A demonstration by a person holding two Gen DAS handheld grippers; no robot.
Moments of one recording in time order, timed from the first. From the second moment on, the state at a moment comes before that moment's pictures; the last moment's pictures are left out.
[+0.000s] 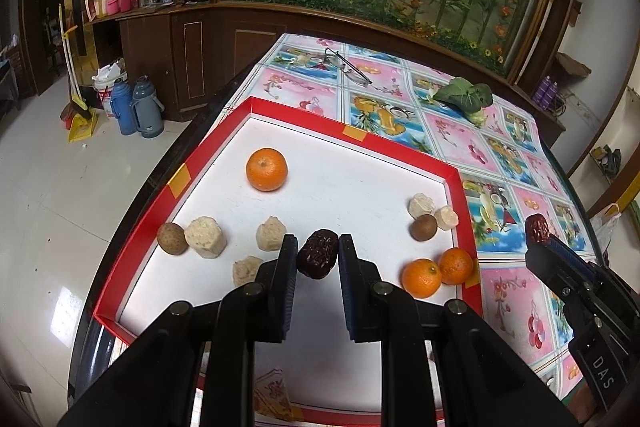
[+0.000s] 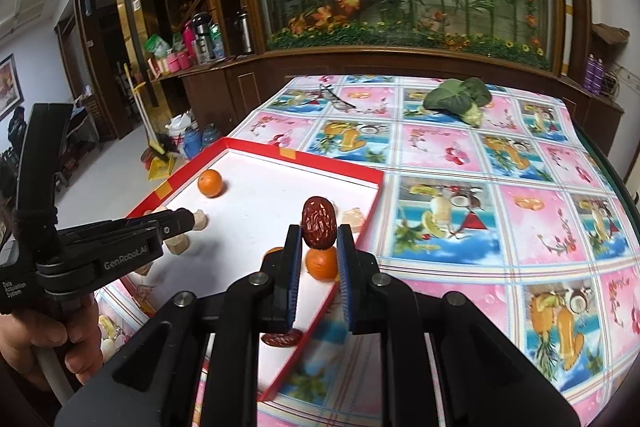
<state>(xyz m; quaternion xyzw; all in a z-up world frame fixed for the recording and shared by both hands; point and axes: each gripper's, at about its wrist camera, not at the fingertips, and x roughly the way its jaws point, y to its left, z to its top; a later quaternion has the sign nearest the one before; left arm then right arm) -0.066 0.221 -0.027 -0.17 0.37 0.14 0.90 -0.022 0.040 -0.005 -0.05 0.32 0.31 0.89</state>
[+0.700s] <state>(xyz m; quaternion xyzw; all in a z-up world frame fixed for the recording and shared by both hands) -0.056 0.237 -0.026 -0.18 0.37 0.15 0.90 0.000 0.079 -0.011 -0.08 0.34 0.33 0.88</state>
